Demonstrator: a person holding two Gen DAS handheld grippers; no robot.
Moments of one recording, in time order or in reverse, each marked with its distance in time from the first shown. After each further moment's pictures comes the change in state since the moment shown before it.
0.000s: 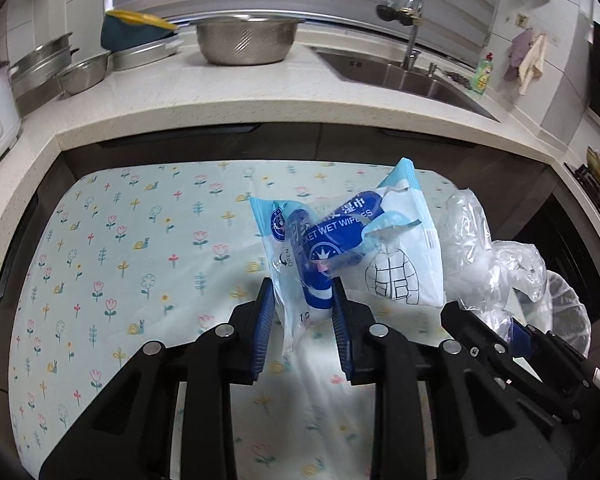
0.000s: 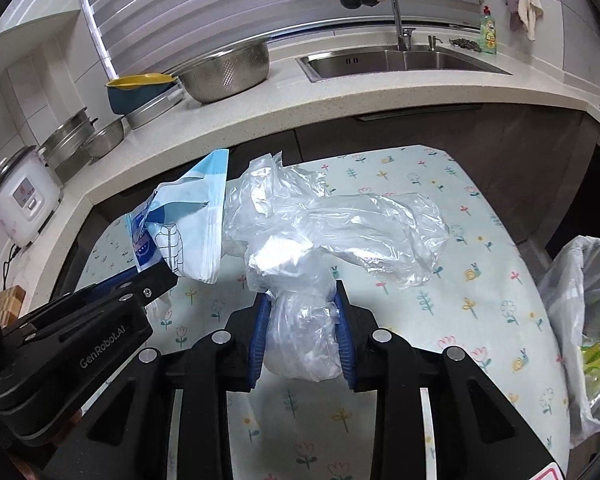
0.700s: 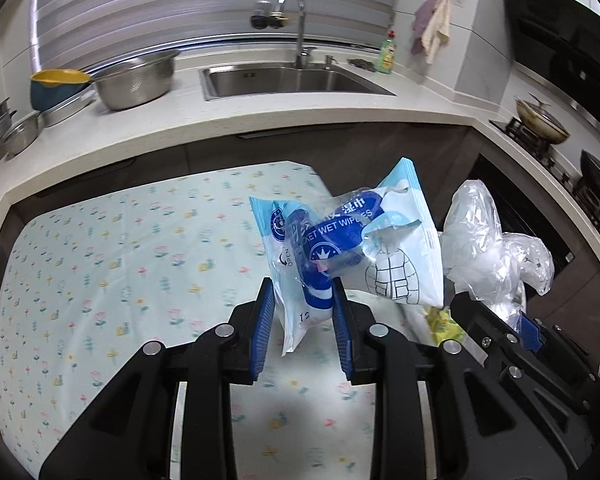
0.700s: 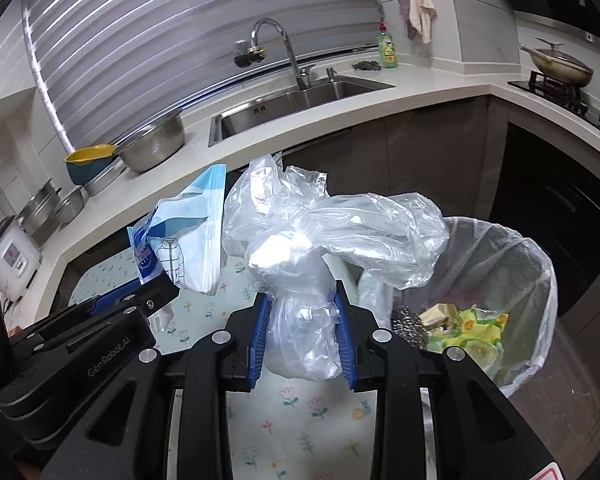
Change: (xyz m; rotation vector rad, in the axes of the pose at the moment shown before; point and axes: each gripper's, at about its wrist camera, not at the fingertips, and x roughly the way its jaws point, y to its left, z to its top) left arm -0.053 -0.176 -0.037 0.190 -0.028 -0.139; right arm -0.127 -0.157 -0.030 0.184 -0.126 -0.129
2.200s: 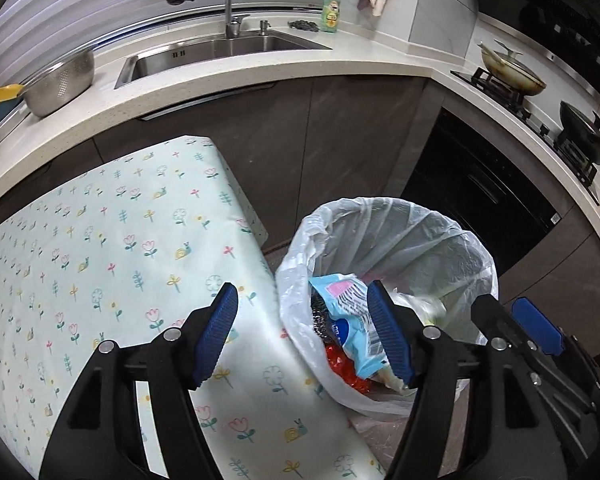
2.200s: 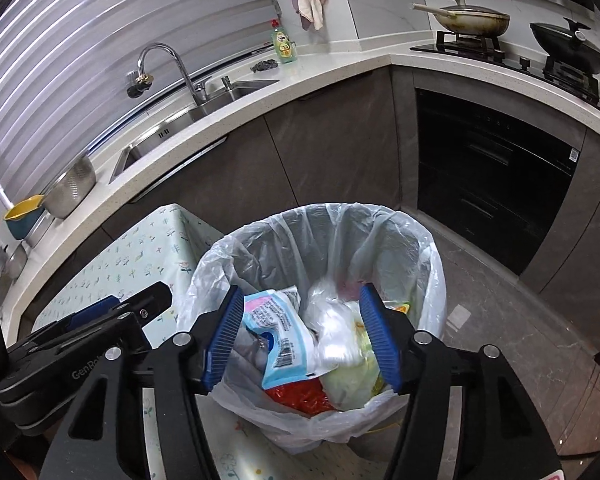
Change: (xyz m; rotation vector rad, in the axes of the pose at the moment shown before) left arm 0.068 -0.112 -0.004 0.085 0.101 -0.066; right arm 0.006 -0.126 -0.003 0.173 -0.007 -0.152
